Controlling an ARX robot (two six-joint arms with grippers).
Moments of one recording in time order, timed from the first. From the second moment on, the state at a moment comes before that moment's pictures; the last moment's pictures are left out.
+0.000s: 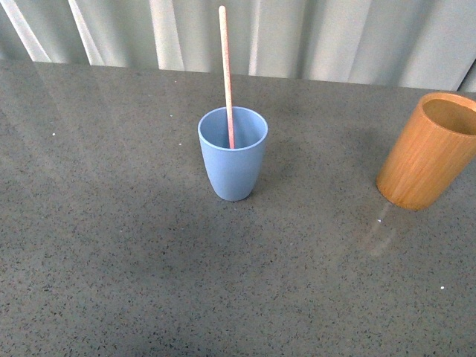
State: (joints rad) left arm 0.00 0.00 0.02 0.00 0.00 0.00; right arm 0.36 1.53 0.68 0.82 0.32 0.10
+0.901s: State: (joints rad) left arm 0.00 0.00 0.02 0.00 0.00 0.00; right arm 0.00 0.70 0.09 0.60 0.00 -0.01
